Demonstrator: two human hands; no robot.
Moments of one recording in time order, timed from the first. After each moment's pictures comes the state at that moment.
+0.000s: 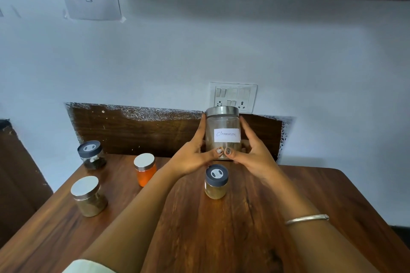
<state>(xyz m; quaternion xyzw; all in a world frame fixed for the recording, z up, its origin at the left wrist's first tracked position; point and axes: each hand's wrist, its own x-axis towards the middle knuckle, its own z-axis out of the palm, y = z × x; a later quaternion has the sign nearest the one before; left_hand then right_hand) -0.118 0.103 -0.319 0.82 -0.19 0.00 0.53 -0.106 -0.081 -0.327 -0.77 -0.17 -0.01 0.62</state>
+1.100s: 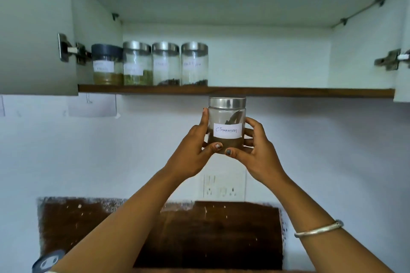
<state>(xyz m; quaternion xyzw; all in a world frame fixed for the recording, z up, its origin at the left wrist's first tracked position) -0.035 0.072 -0.125 0.82 -0.31 0.32 0.35 -0.031 -0.100 -0.138 -0.75 -0.25 -0.30 0.53</state>
